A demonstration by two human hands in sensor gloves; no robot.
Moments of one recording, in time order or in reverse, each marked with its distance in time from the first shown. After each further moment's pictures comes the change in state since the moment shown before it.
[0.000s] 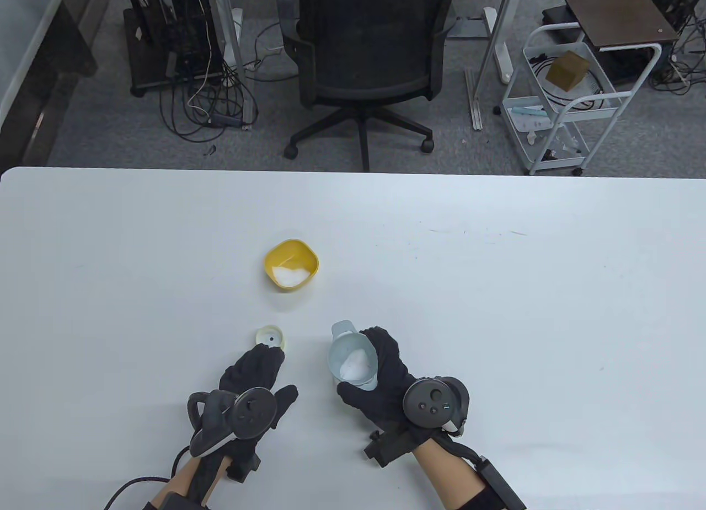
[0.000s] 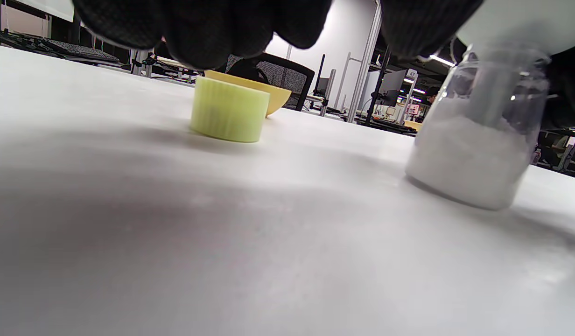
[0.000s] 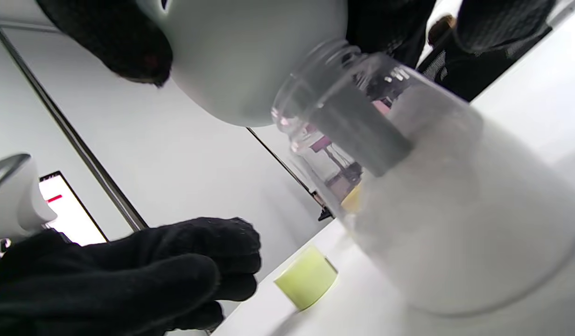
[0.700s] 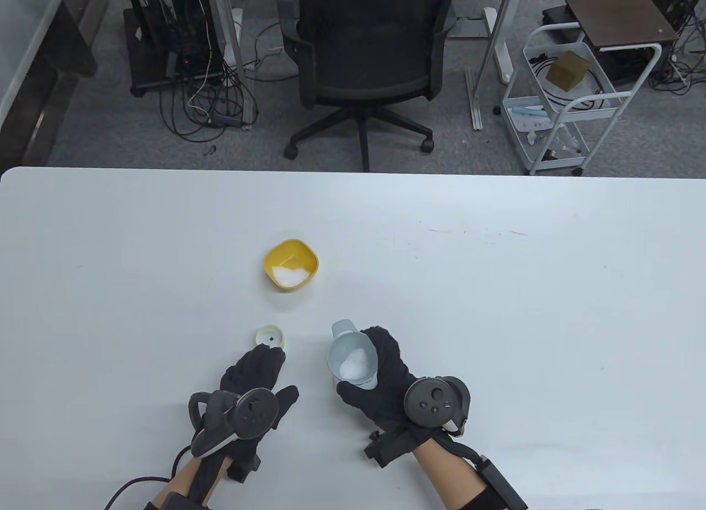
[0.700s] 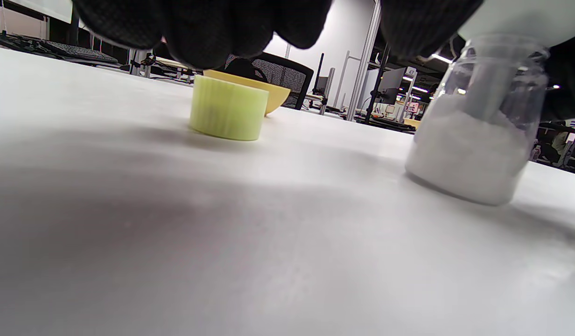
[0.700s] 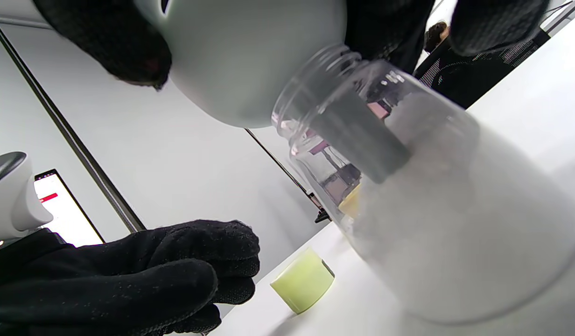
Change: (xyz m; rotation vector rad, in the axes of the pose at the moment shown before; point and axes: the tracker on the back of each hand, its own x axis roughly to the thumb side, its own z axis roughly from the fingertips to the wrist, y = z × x) left_hand 0.001 0.000 0.000 -0.002 -0.003 -0.009; right_hand 0.004 -0.001 0.000 -0.024 -0.013 0.036
